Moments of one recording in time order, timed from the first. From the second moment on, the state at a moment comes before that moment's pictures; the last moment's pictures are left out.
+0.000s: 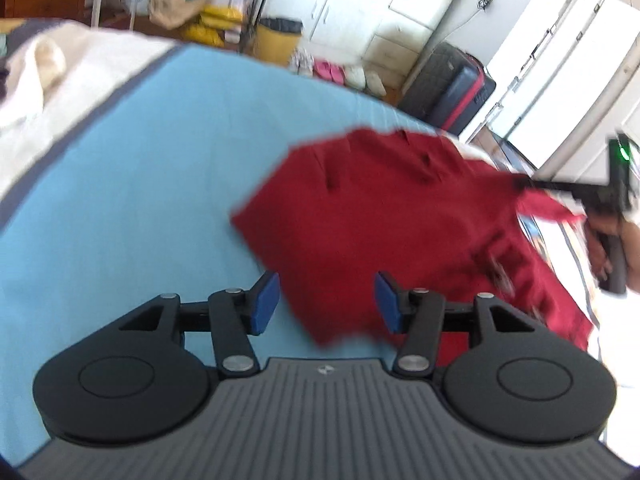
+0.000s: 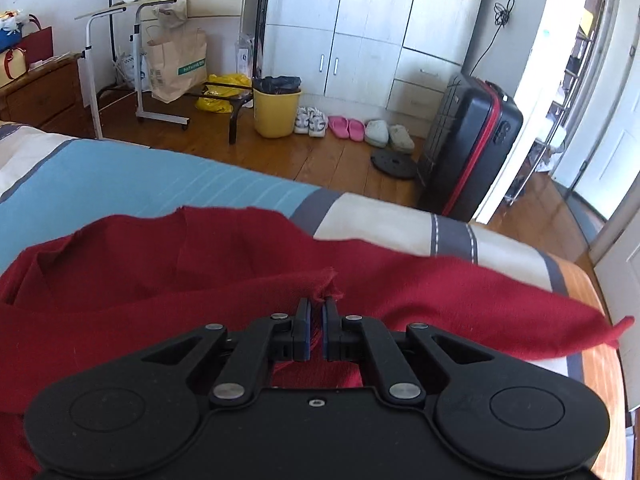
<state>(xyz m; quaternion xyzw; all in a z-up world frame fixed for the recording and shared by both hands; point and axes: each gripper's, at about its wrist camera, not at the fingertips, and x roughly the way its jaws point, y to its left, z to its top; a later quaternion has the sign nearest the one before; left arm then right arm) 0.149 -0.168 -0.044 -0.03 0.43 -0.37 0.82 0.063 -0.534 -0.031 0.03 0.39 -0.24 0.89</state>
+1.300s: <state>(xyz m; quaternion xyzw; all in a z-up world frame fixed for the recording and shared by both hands) 0.162 -0.201 -0.058 0.00 0.41 -0.34 0.84 0.053 -0.534 -0.029 0.03 0.39 -0.30 0.87</state>
